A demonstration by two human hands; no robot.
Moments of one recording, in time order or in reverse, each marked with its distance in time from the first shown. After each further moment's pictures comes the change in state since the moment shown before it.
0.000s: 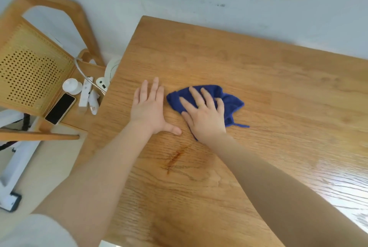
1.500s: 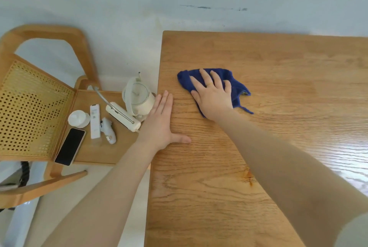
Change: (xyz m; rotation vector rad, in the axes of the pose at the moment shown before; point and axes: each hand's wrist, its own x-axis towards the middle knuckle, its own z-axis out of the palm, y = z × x) left_hand 0.043 -0.150 0.020 -0.402 0.049 0.404; right_hand 0.114 -0.103 0.007 -0.055 -0.061 0.313
